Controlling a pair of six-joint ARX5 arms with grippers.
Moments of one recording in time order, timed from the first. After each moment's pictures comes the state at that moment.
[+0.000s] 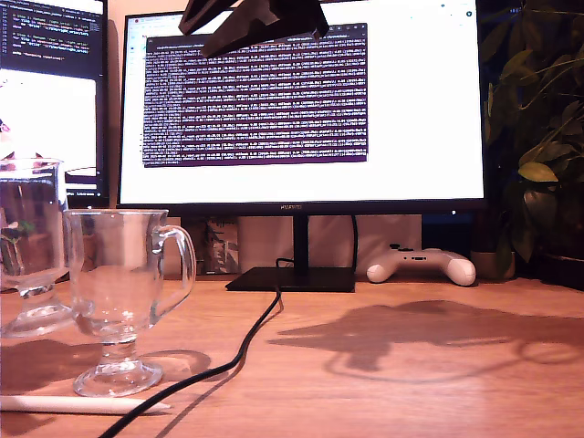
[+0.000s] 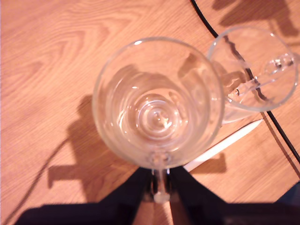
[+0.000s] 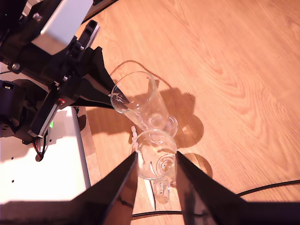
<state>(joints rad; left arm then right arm) -0.29 0.89 0.66 -0.75 0.23 0.19 0.75 1.62 1.56 -0.79 -0.49 -0.21</state>
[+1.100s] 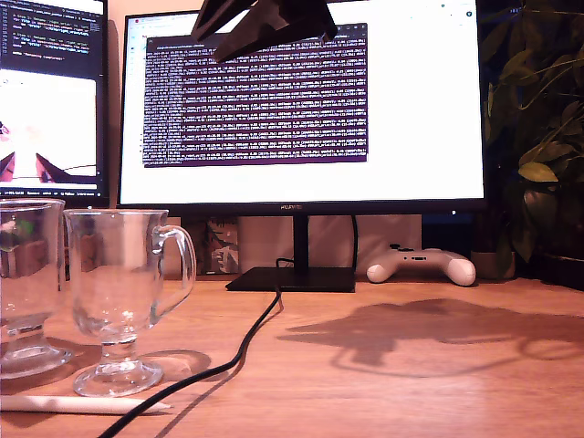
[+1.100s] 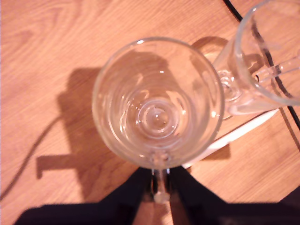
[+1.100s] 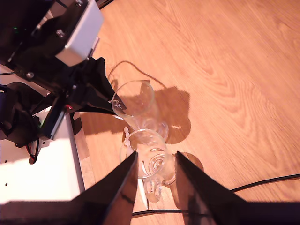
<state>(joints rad) -0.29 1.00 0.66 -0.75 0.21 0.16 0.73 1.62 1.56 -0.79 -0.49 -0.21</state>
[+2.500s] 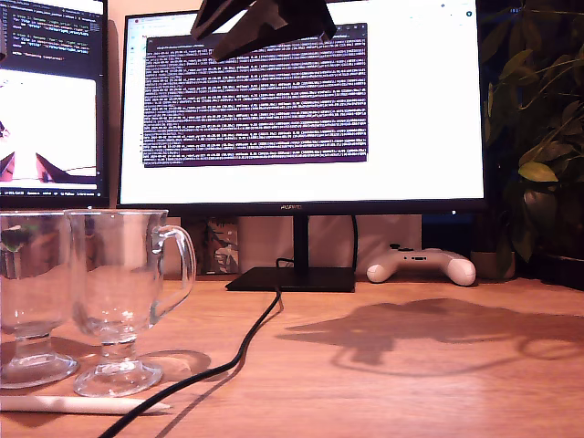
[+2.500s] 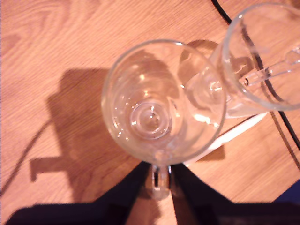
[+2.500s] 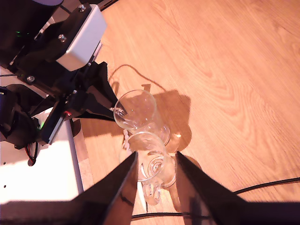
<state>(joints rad) -0.30 1.00 0.66 -0.74 0.24 0.15 0.73 1.62 1.56 -0.78 -0.49 -0.21</state>
